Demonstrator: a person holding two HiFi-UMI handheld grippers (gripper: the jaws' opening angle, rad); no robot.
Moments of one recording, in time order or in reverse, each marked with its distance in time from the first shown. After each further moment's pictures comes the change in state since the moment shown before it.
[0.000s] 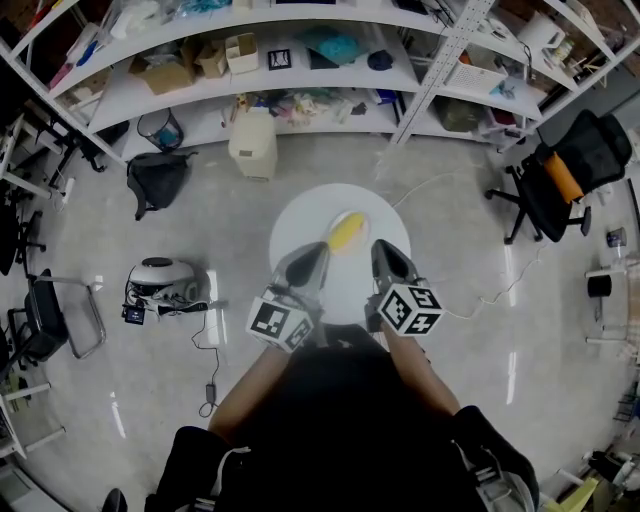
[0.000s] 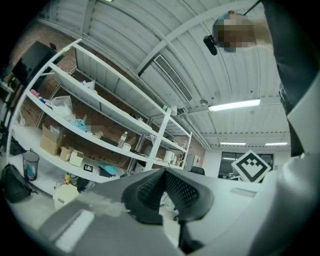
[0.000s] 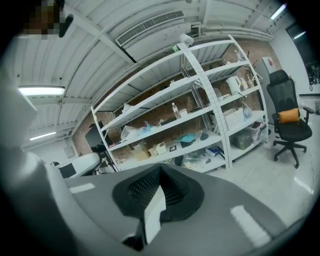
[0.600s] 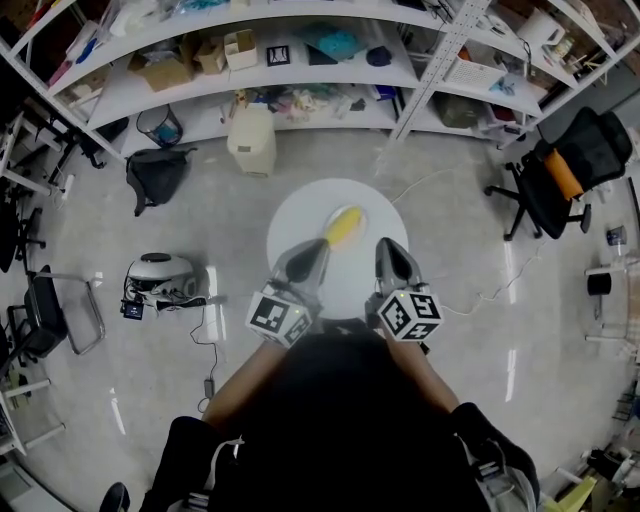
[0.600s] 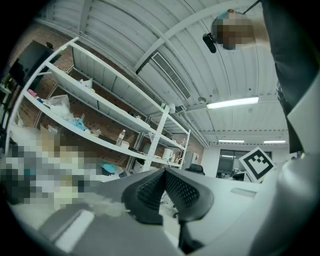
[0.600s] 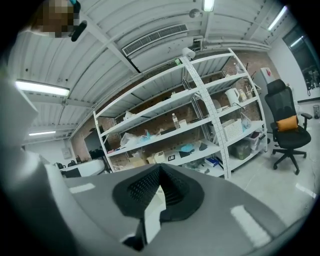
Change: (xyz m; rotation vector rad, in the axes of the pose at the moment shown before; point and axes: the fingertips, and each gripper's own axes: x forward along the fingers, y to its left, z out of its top) left arm 0.000 -0.008 -0.009 0.019 0.019 -0.017; right arm -0.023 -0.003 0.012 -0.040 -0.126 -0.009
